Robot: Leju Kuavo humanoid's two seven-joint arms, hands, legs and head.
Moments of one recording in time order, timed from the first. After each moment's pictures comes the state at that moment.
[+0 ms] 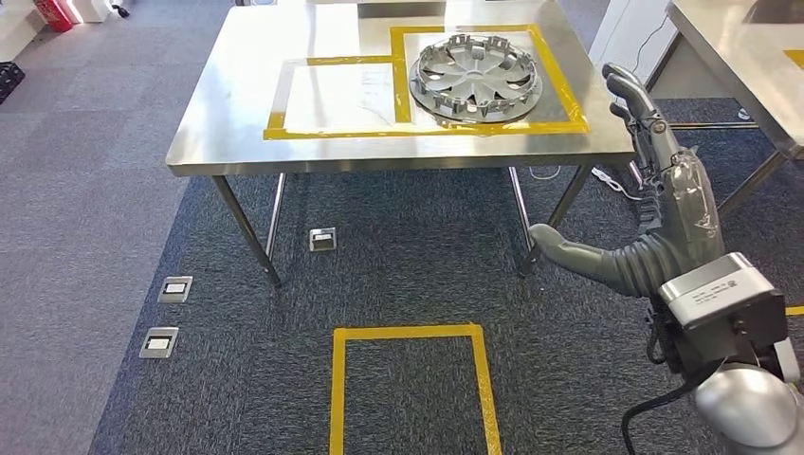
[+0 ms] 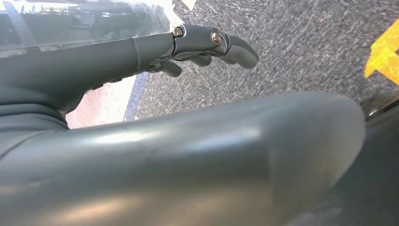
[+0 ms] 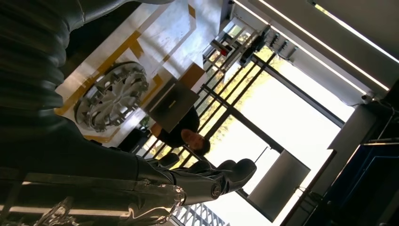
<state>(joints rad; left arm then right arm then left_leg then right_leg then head) -0.12 -0.01 -1.12 -0.23 0.40 0.24 0.12 -0.56 -0.52 0.74 -1.98 -0.08 -0.35 0.14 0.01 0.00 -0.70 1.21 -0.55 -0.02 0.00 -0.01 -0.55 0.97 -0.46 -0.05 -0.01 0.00</state>
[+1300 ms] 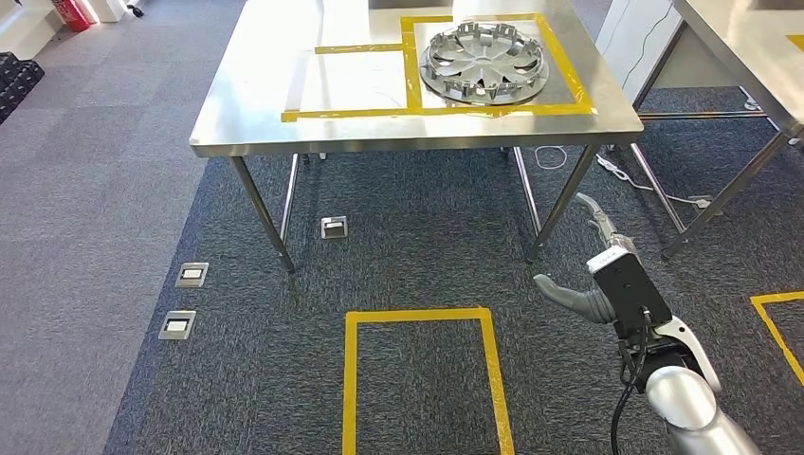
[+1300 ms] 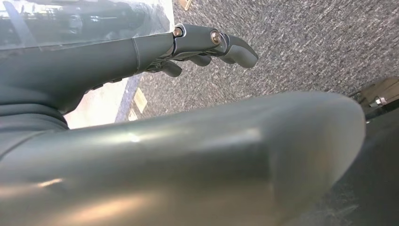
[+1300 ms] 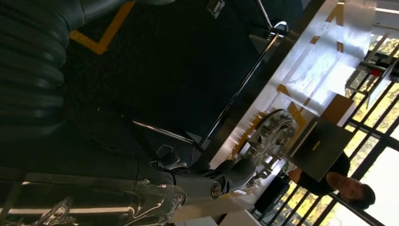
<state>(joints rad) -0.05 -0.01 -0.86 -0.27 0.27 0.16 0.11 -0.28 -0.42 0.57 -1.54 -0.07 -0.23 0.11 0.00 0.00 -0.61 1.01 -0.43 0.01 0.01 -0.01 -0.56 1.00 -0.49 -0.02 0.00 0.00</state>
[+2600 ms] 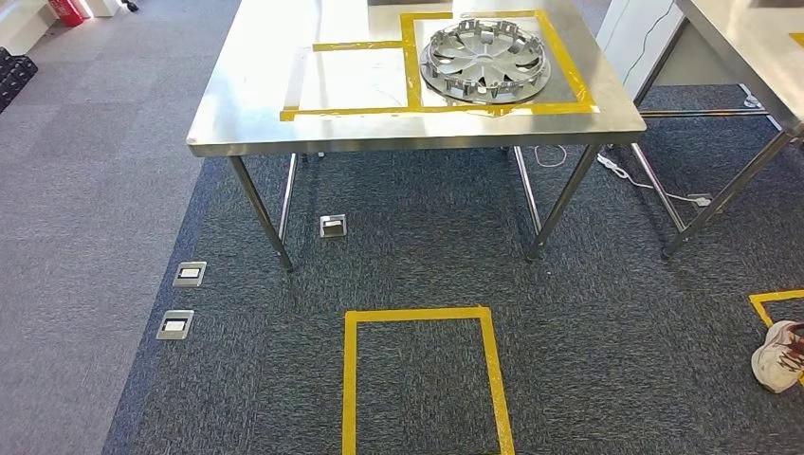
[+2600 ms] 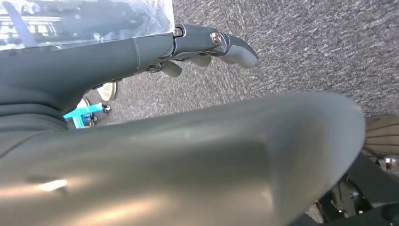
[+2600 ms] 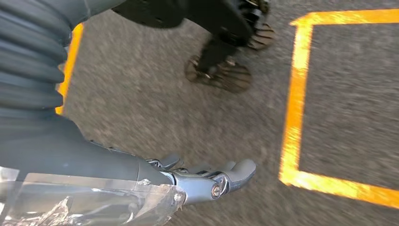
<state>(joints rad) 0.14 0.00 -0.13 -0.36 0.01 0.01 0.00 0.16 -0.06 0.12 -0.56 0.00 0.00 0.01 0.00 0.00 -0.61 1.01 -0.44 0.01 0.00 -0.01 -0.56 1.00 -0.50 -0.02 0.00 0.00</state>
